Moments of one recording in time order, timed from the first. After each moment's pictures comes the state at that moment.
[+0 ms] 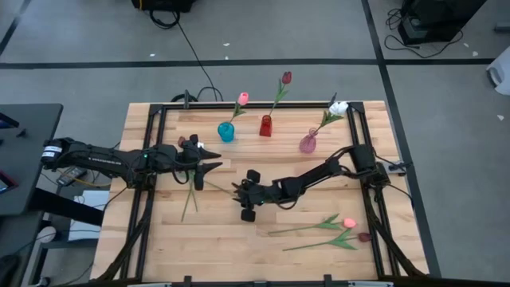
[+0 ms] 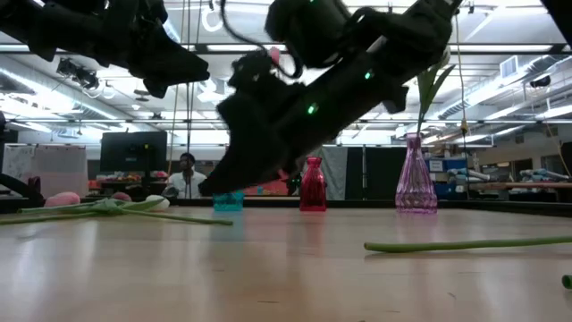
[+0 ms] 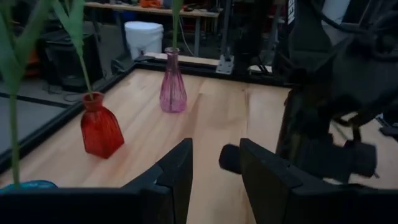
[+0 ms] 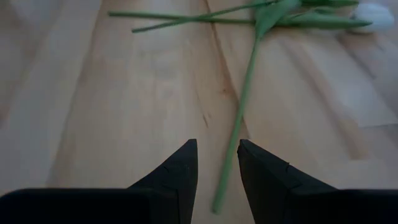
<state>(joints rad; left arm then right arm) -0.02 0.82 0.37 0.27 -0.21 -0.12 0.19 2.15 1.23 0.31 0.29 0.18</state>
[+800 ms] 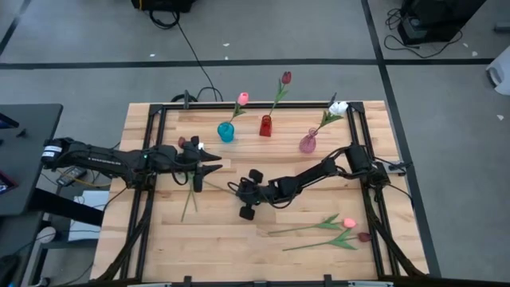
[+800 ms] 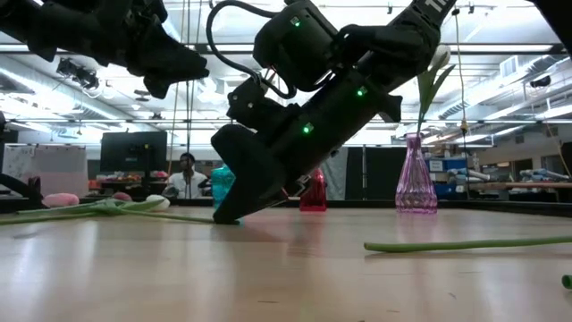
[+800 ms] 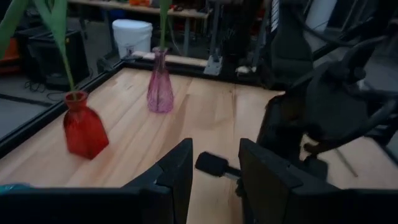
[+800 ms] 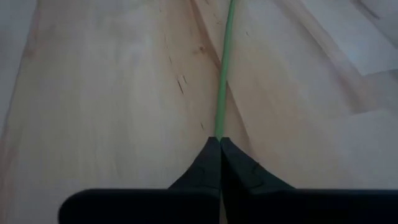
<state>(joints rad) -0.04 0.82 0.37 0.28 -0.17 -0.14 0.18 2.21 1.25 0.16 0.29 0.31</state>
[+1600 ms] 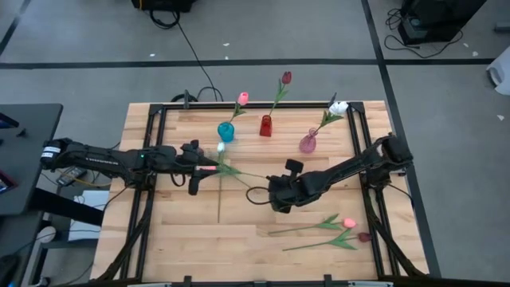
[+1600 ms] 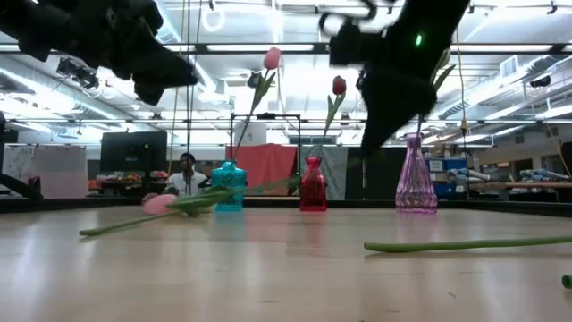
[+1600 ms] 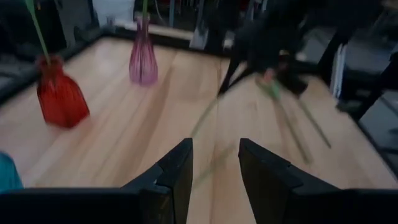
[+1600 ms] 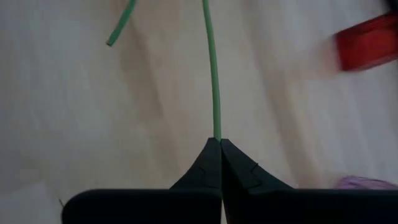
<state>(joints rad) -0.04 0.77 0.37 0.13 -0.09 -0.20 0.30 1.79 1.24 -0.78 0.54 0.50</state>
